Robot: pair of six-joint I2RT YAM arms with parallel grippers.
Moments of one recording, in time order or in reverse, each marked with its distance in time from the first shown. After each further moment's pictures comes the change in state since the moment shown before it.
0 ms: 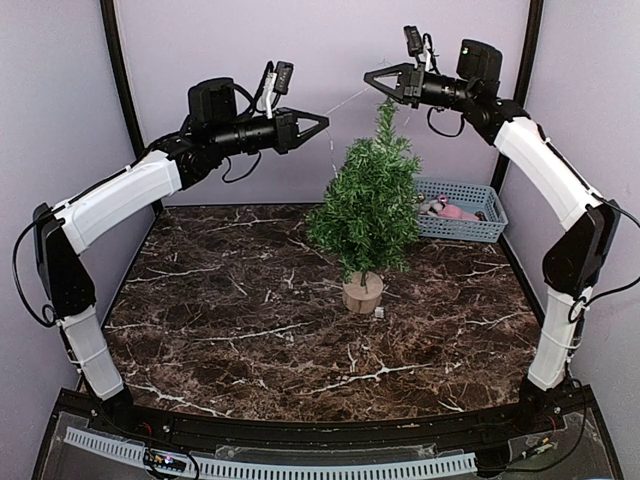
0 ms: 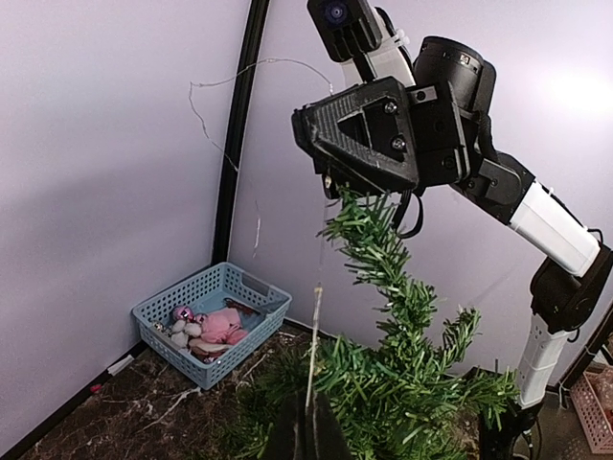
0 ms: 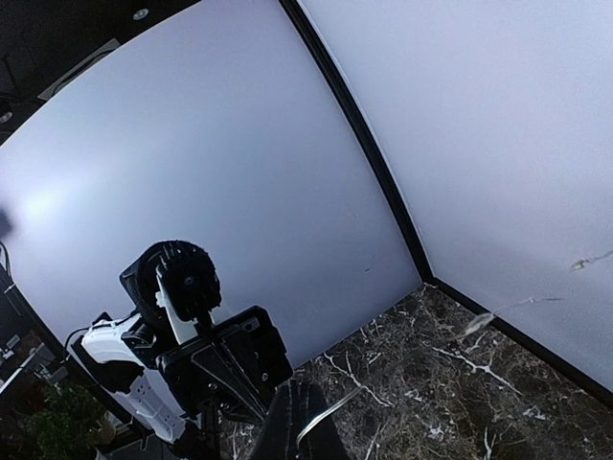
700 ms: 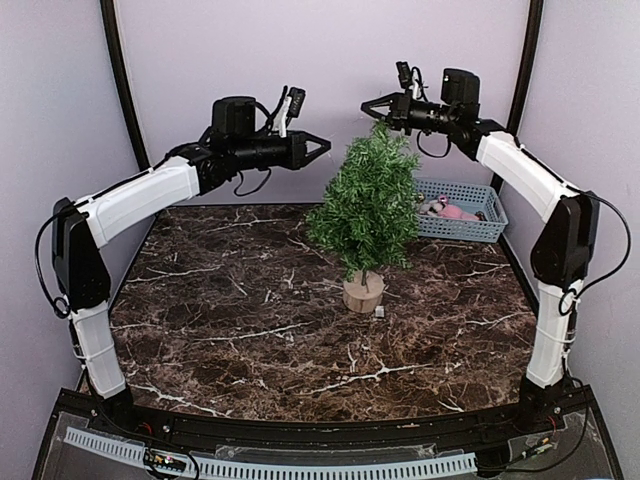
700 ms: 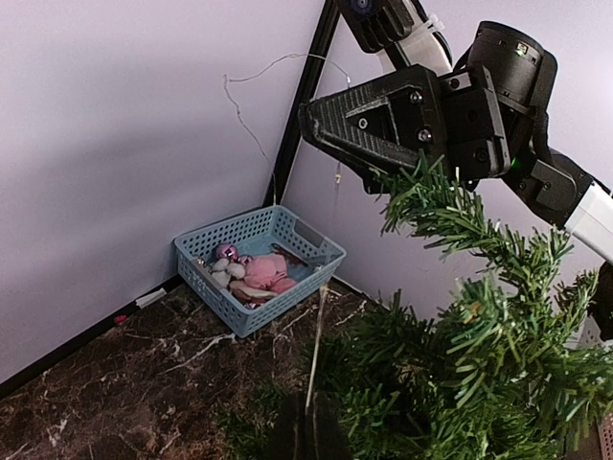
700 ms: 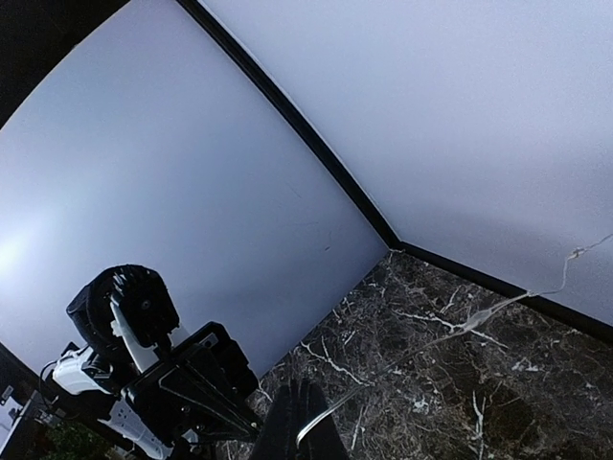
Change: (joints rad) left arm 0.000 0.096 0.019 -0.076 -0.135 -0.022; right arm -0.037 0.100 -0.085 0.078 0.045 0.093
